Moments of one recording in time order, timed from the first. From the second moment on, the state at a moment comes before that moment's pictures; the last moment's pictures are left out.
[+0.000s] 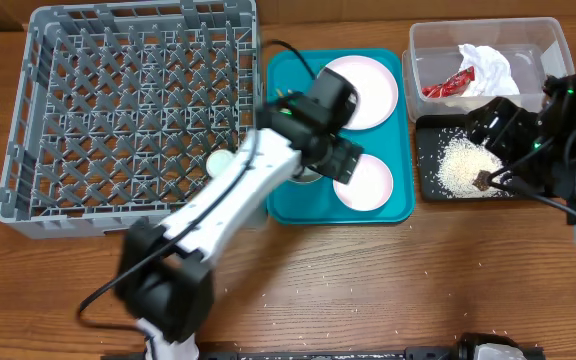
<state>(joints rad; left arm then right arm) -0.63 1.92 1.66 -0.94 0.04 -0.19 -0.11 1.25 1.42 -1.06 -0.24 0.51</state>
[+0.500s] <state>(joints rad) -0.68 2.09 1.66 -0.93 0.00 -0.21 -0.11 1.27 1.42 -1.06 -0.24 0.51</state>
